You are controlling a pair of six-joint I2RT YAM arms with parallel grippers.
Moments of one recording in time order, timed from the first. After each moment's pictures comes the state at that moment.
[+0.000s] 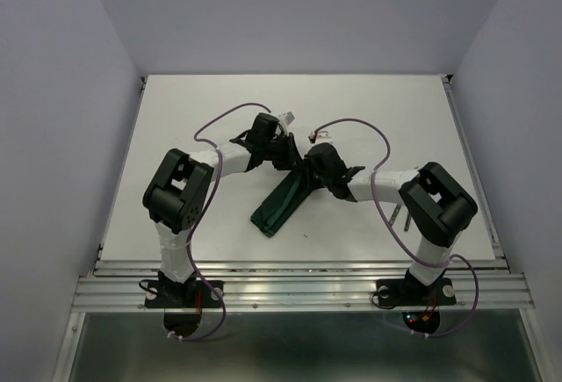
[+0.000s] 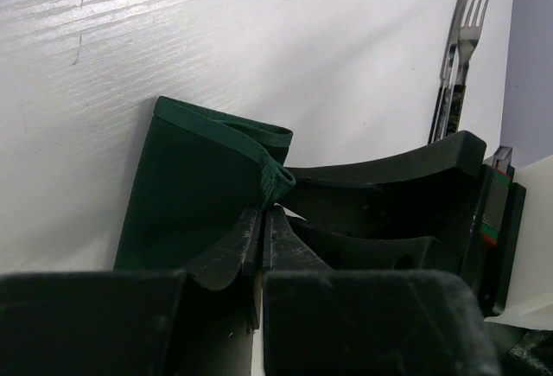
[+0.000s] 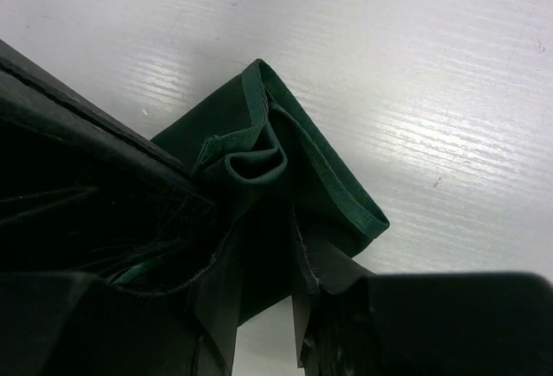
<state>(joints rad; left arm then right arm) -0.55 1.90 1.17 0.00 0.48 -0.64 0.70 1.78 0.92 0.13 0.23 0.42</state>
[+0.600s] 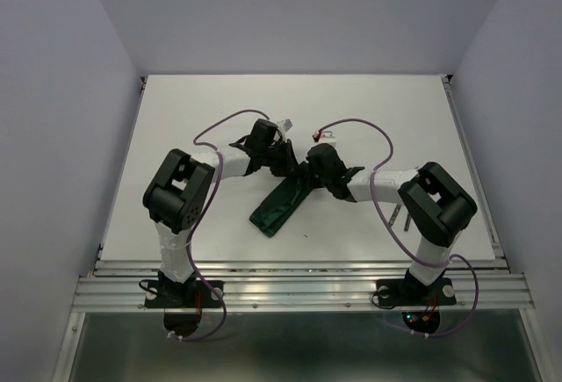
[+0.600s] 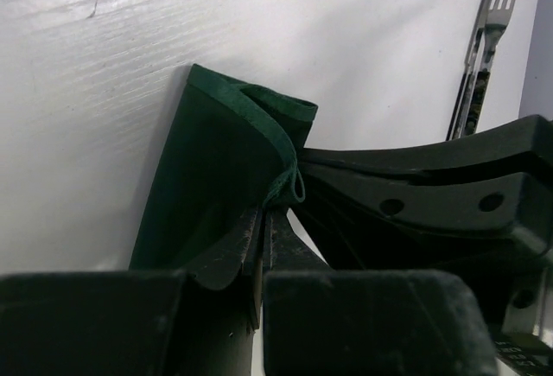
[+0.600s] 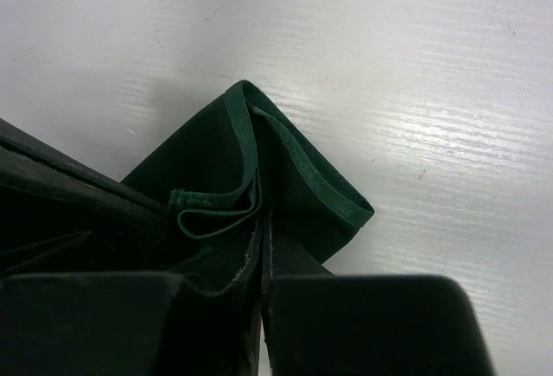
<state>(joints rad) -0.55 1.90 1.12 0.01 0.48 -0.64 0.71 1.78 0.92 0.13 0.30 0.48</state>
